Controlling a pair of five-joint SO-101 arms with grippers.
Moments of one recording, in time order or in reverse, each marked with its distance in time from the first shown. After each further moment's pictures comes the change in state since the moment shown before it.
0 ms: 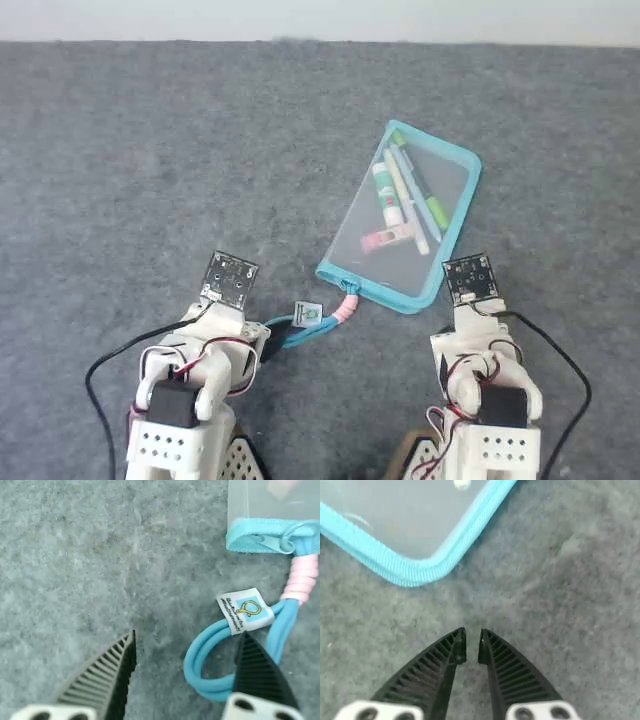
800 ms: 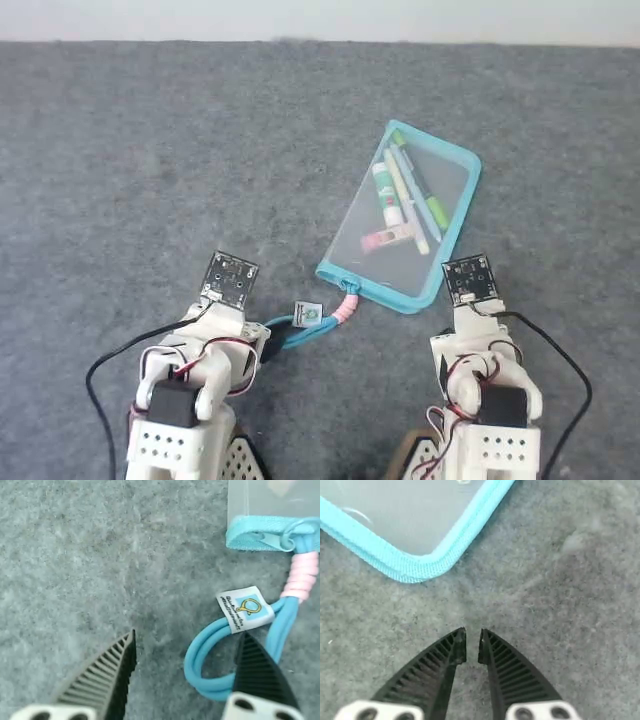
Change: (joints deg) left arm 0.0 0.0 0.0 0.3 0.0; right arm 0.0 0.0 0.0 0.4 0.0
